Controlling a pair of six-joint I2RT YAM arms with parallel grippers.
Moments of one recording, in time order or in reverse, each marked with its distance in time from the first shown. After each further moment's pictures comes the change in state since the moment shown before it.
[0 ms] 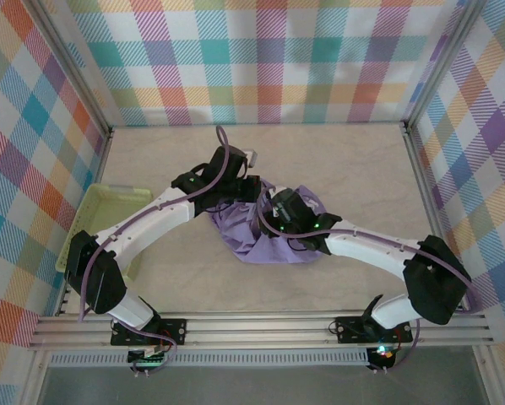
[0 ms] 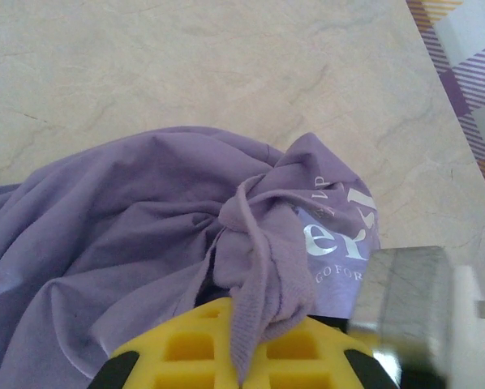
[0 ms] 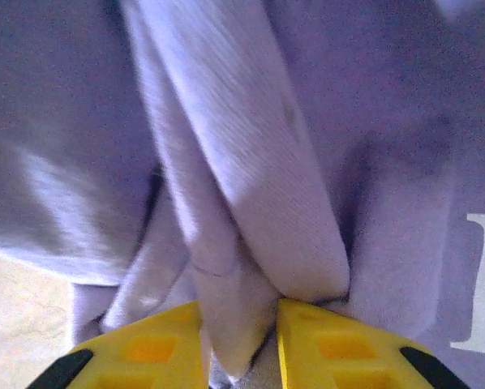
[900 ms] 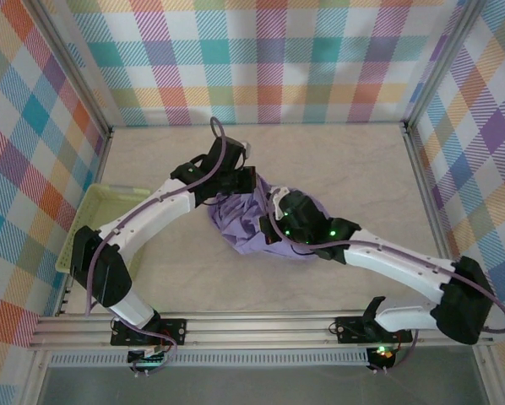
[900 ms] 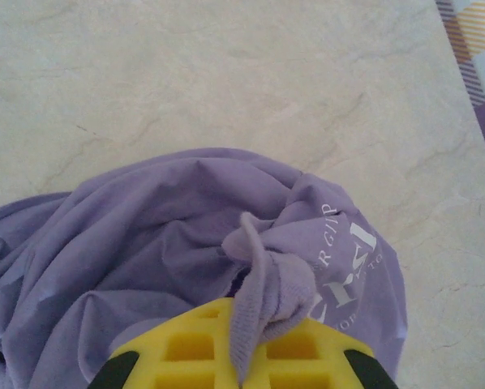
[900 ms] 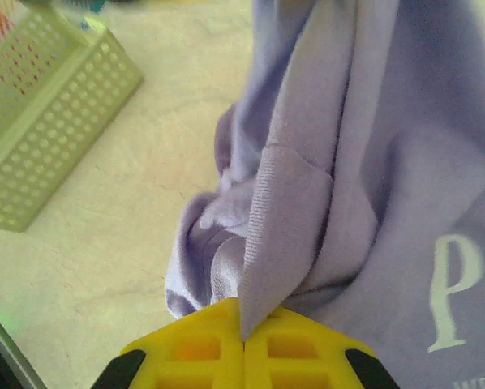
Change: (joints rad) left arm 0.041 0.057 0.089 -0.072 -0.045 -0.037; right arm 0.071 -0.215 0.023 -0.092 -0.044 -0.013
